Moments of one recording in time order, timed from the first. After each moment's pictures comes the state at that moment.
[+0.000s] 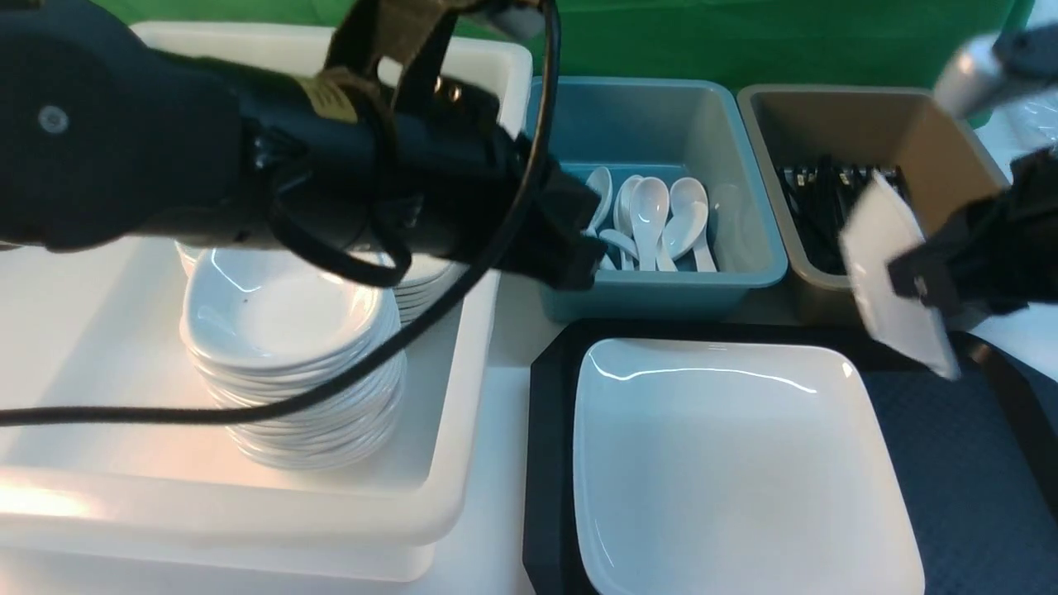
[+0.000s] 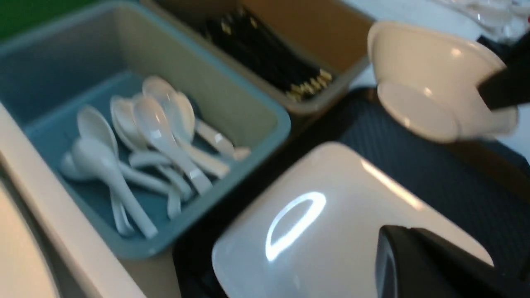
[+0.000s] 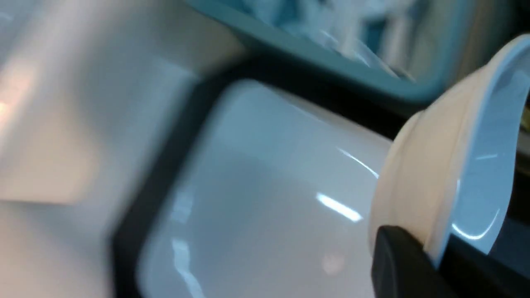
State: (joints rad) right arm 0.27 1.19 -1.14 0.38 0.74 -0.35; left arm -0.65 1.31 -1.15 -0.46 0.44 0.47
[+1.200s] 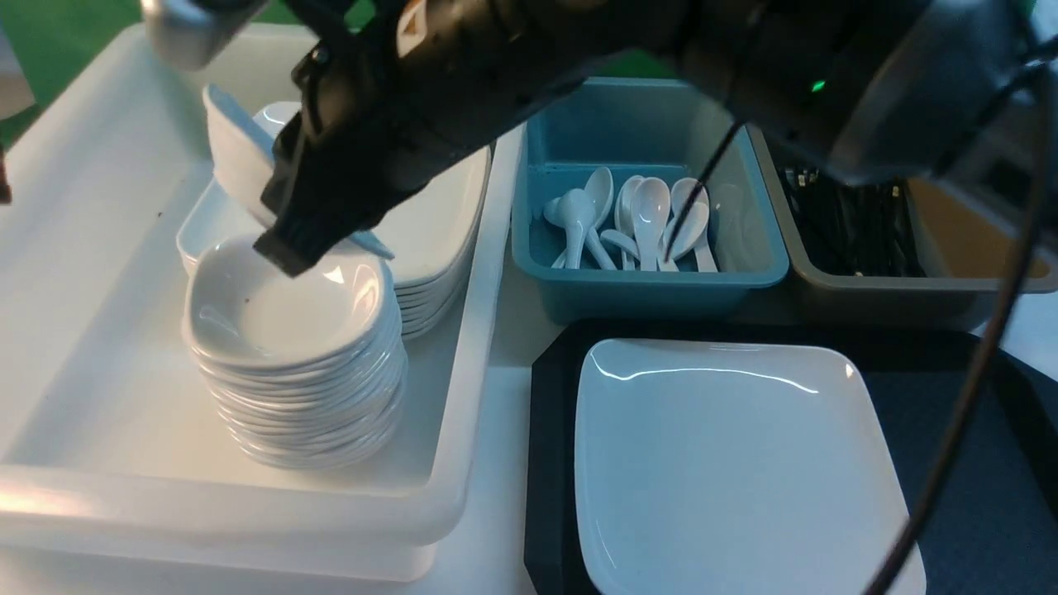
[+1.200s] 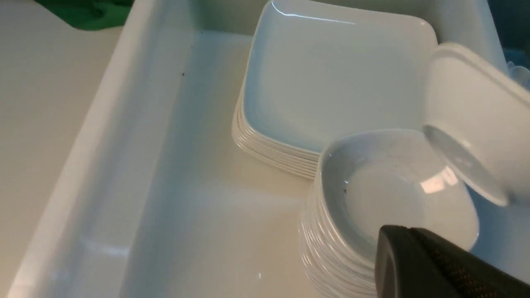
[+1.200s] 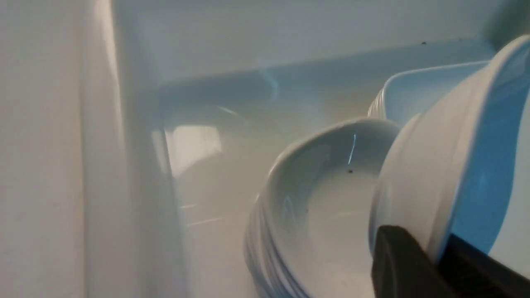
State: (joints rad) right arm 0.88 1.99 -2.06 0.22 0.78 -0.46; left arm -0.10 0.87 -1.03 0.04 0.88 -0.16
